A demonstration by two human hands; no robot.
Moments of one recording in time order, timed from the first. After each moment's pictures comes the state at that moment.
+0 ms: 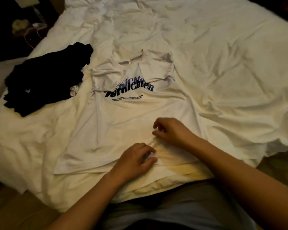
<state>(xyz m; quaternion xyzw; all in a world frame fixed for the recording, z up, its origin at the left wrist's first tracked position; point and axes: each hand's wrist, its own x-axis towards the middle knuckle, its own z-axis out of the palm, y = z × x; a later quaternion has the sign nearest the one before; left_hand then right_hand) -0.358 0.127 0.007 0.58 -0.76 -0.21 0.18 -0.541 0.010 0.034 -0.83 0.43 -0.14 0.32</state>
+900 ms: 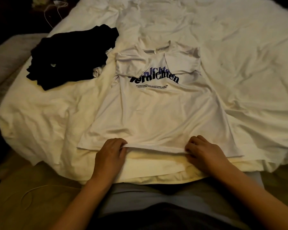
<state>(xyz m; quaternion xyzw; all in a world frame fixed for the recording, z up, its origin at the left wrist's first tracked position) -0.260 0.215 0.002 0.77 -0.57 -0.06 0.26 -0.567 0.100 -0.003 -0.91 0.40 -0.06 0.10</state>
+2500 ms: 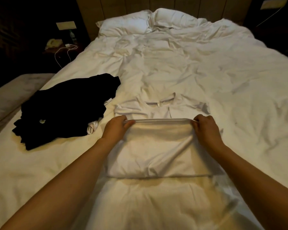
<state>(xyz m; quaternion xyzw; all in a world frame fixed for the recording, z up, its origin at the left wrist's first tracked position) -0.137 -0.154 0.047 0.77 -0.58 -0.10 0.24 -0.466 -0.232 0.042 -0.76 0.56 -0.29 0.15</state>
